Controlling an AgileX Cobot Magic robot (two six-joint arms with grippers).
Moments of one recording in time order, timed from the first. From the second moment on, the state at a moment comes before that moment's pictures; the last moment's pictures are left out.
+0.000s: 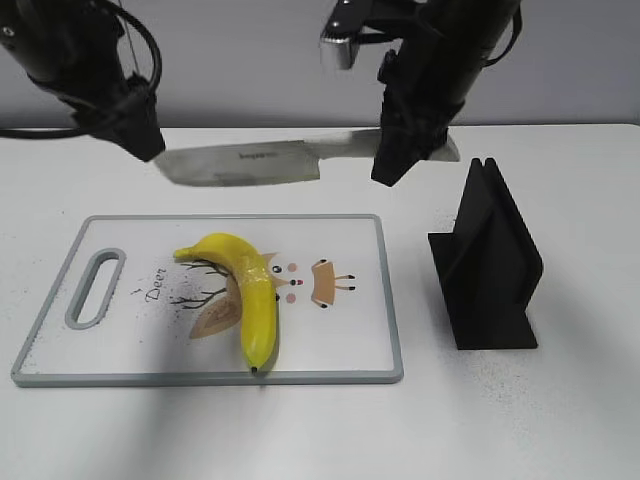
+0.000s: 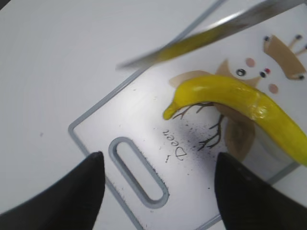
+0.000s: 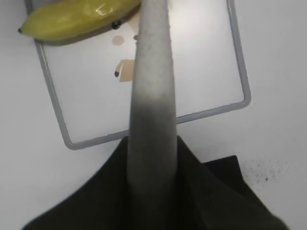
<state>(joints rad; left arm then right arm) -0.40 1.66 -1.45 -0.14 1.06 0.60 0.45 2.00 -1.75 0.26 1.21 -0.94</state>
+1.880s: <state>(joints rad) -0.18 0.22 -0.50 -0.01 1.15 0.08 0.45 1.13 -0.93 0.00 0.93 0.42</state>
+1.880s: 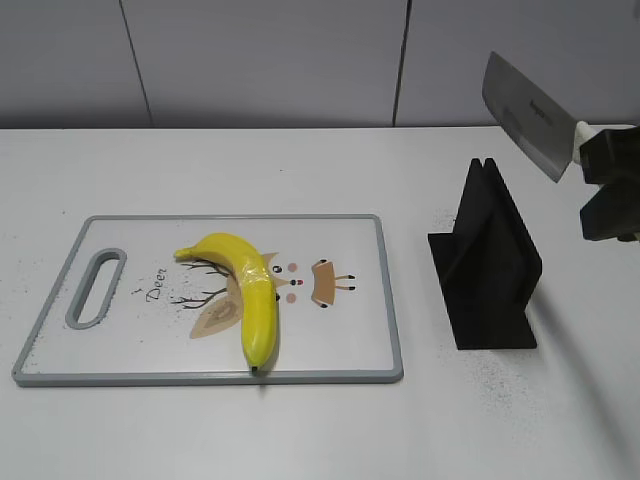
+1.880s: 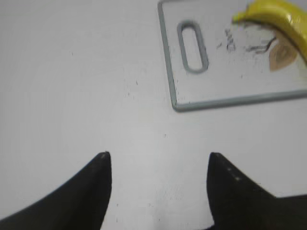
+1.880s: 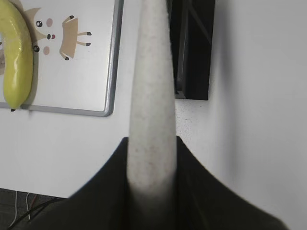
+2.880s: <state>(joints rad) -0.18 0.01 -0.49 0.00 1.10 0.08 0.45 1.32 -0.93 -0.08 0.87 0.51</state>
